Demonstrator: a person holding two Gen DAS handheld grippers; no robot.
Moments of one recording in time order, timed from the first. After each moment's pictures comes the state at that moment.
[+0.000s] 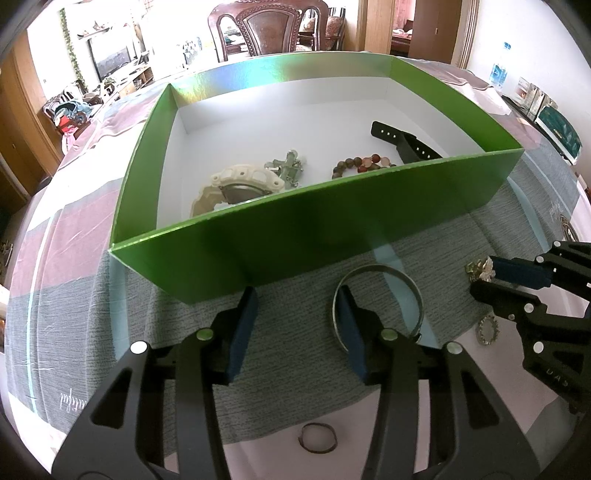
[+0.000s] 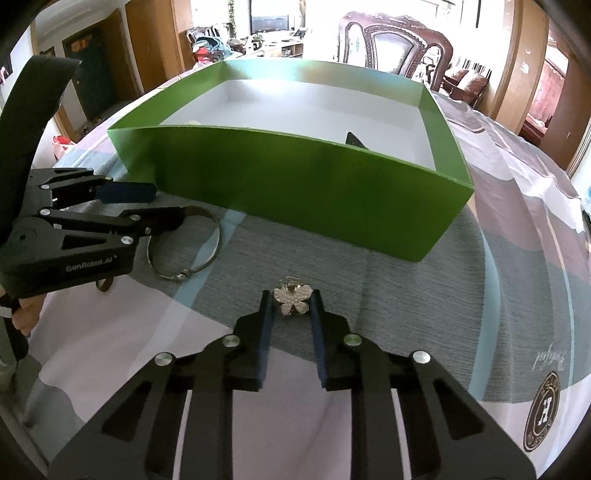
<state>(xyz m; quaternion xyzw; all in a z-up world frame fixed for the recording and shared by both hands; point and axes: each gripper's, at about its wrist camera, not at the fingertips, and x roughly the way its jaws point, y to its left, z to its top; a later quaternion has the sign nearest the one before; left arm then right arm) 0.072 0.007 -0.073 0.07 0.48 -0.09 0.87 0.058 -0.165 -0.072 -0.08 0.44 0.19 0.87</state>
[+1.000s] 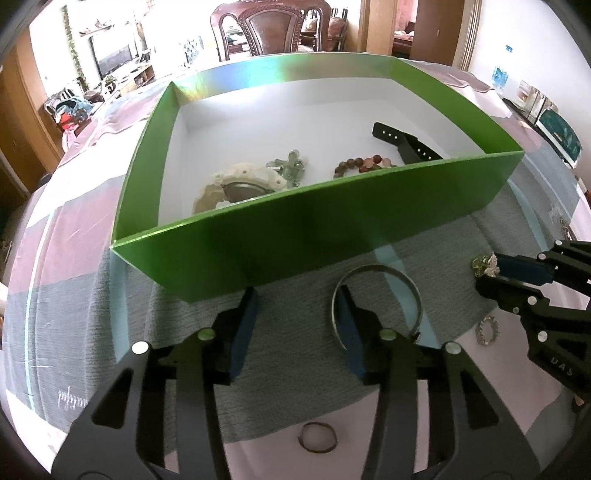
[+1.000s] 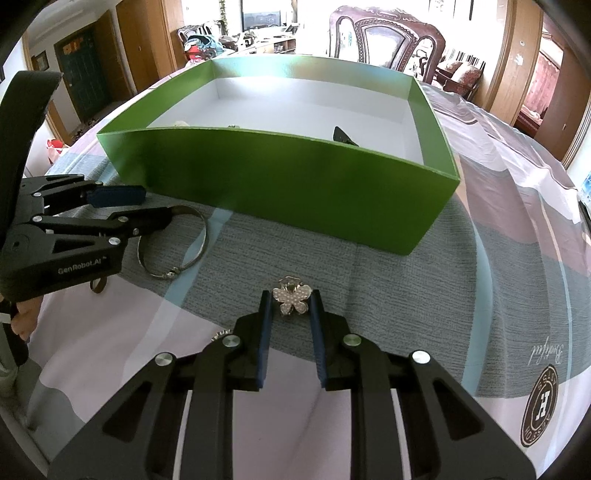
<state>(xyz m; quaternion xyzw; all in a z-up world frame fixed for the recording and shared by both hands) 0.073 0.010 -0.072 0.07 0.48 -0.09 0.87 0.060 -0.171 -0.074 -0.07 0.45 0.18 0.87</state>
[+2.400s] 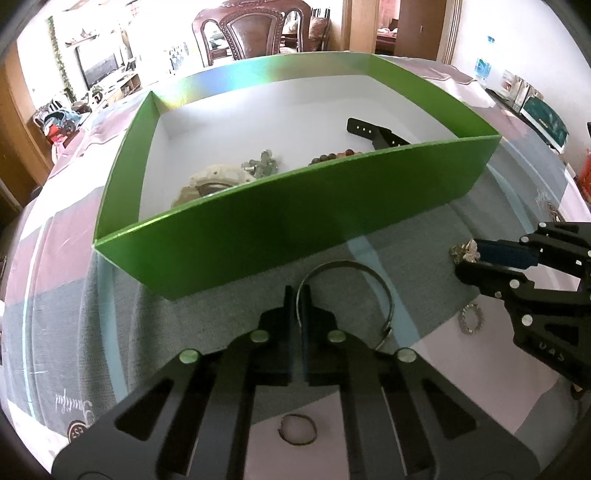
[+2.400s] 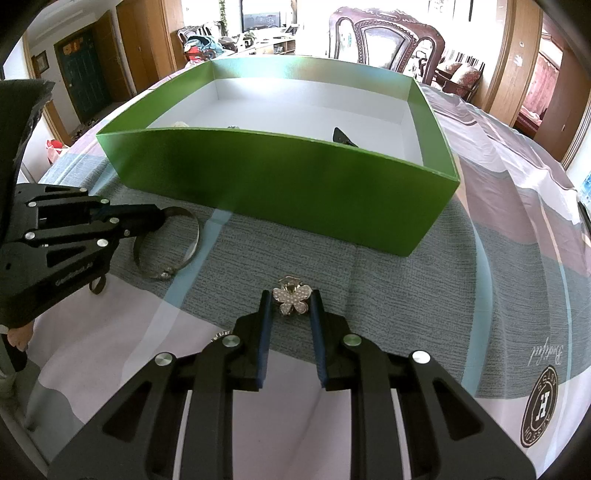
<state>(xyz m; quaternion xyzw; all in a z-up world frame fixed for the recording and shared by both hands) 0.061 -0.006 -0.072 0.08 0.47 -0.11 0.87 0.060 -0.172 -0.073 -0.07 0.45 0.18 0.87</state>
